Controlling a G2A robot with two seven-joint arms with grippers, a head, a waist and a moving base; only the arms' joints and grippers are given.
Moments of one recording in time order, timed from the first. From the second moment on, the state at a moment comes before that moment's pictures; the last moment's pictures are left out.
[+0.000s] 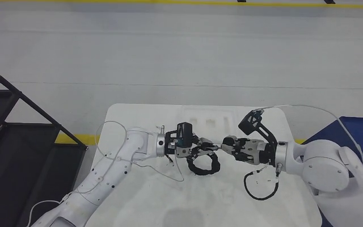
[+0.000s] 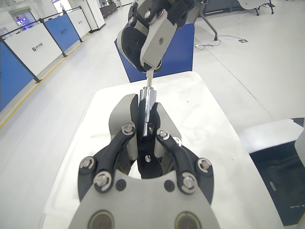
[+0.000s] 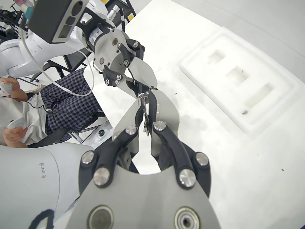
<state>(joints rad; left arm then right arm) 1.05 -1.06 -0.92 -1.60 1.30 -0.94 0.18 -1.27 -0.86 1.29 -2.14 -0.26 -0.15 1.04</state>
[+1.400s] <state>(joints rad) 1.10 -1.05 -0.94 -1.43 1.54 -0.92 0.23 -1.36 -0.83 1.42 -2.18 -0.45 -0.50 0.94</state>
